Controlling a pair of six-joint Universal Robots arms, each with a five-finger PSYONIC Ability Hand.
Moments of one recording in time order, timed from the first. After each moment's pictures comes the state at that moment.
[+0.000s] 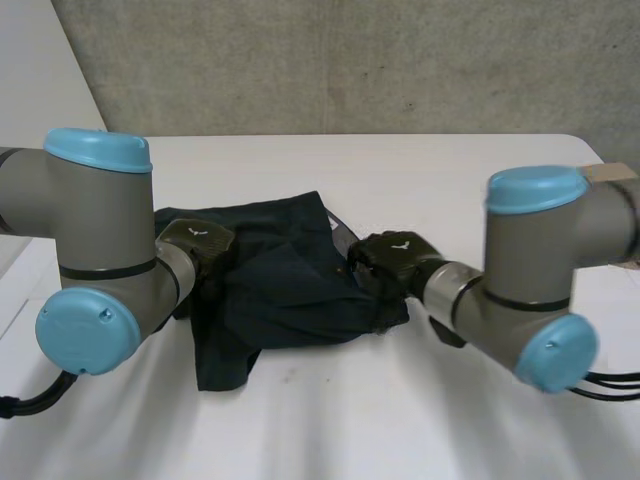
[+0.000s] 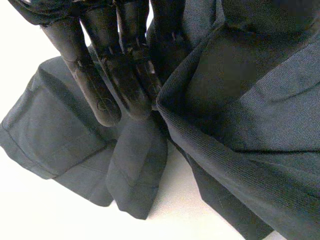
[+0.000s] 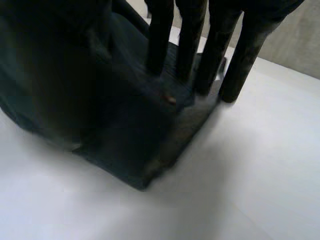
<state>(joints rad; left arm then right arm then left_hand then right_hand) 4.22 -2.11 -1.25 2.83 -1.69 3.41 2.11 -0.92 1.26 0.12 1.32 3.01 1.14 1.20 1.19 1.20 0.98 0.54 0.63 0.61 0.61 0.42</state>
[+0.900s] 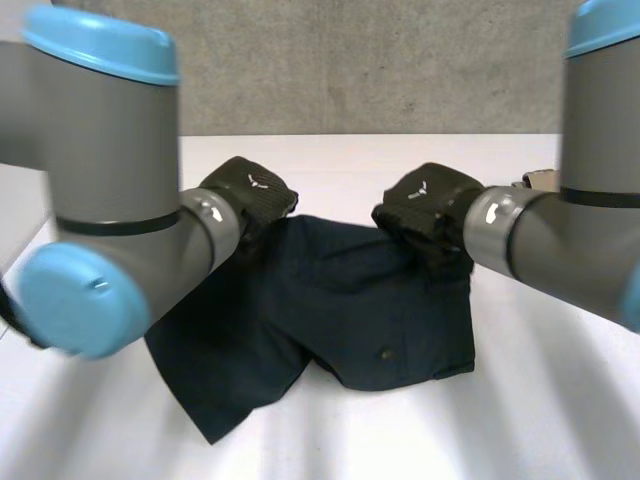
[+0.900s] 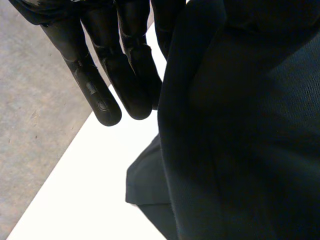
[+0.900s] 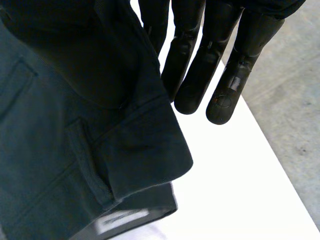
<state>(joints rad) 4.06 -2.11 -0.91 2.61 -1.68 3.70 2.11 -1.11 0.99 0.61 1.38 2.45 1.14 1.20 1.19 1.20 0.98 0.98 1.18 1.18 1.19 0.99</state>
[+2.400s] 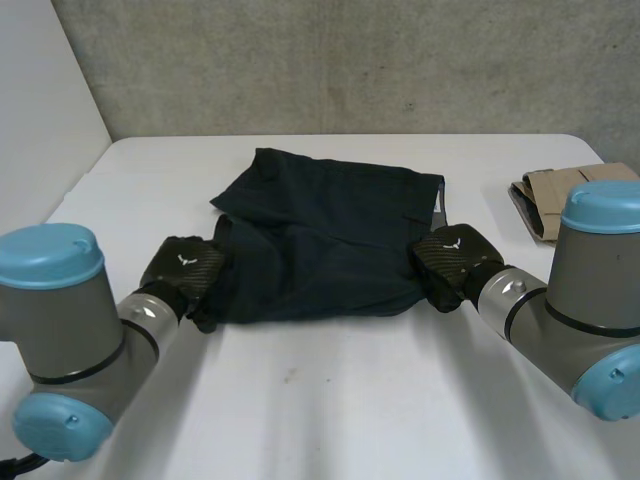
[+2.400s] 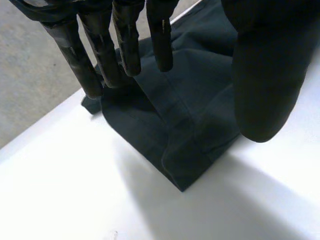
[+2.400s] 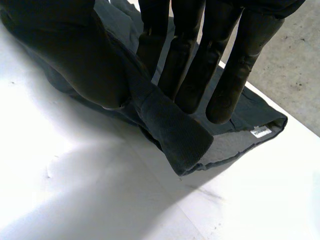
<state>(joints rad) 4.32 -1.94 -1.76 3.36 -1.53 3.51 1.96 -1.11 1.54 -0.03 1.33 2.73 0.45 0.45 0.45 0.45 0.28 0.98 1.18 1.19 1.19 1.00</state>
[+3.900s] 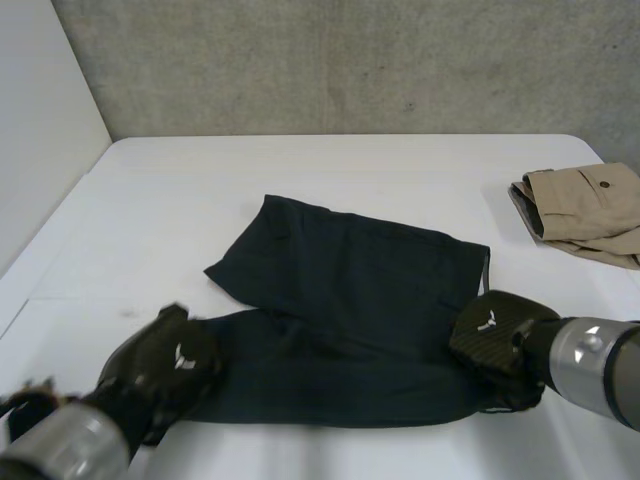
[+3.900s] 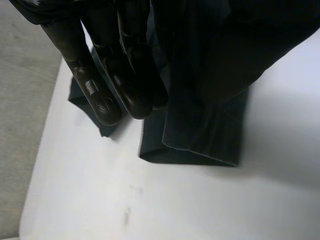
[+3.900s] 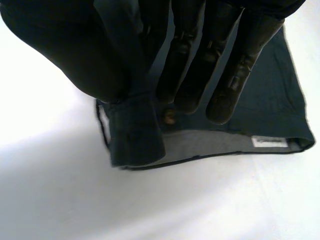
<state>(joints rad) 4.19 -1.48 -2.01 3.01 -1.54 4.10 1.93 -1.40 1.62 0.60 1.33 2.23 1.14 1.20 1.19 1.20 0.98 0.98 1.18 1.19 1.19 1.00</state>
